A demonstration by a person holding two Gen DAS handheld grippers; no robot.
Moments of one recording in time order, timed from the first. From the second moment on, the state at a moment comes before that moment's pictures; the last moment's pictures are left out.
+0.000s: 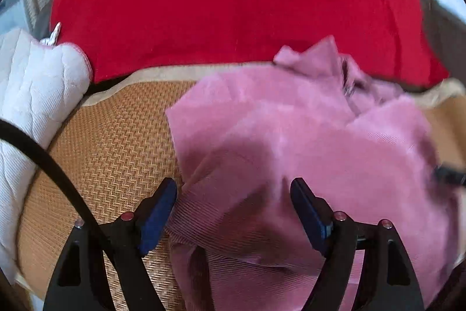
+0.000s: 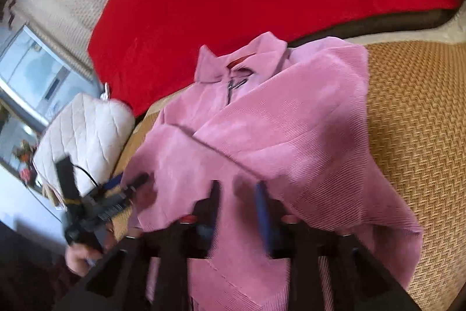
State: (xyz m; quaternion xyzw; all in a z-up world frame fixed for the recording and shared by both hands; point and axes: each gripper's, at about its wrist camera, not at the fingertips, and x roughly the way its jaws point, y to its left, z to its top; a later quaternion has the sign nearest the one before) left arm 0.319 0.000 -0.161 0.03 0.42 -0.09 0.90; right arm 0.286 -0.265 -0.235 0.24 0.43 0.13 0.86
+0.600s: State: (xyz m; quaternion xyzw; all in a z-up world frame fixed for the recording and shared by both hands) left arm 0.272 0.024 -0.159 0.02 0.44 -0.14 0.89; right arm 0.248 -0.225 -0.239 0.14 0.43 0.19 0.87
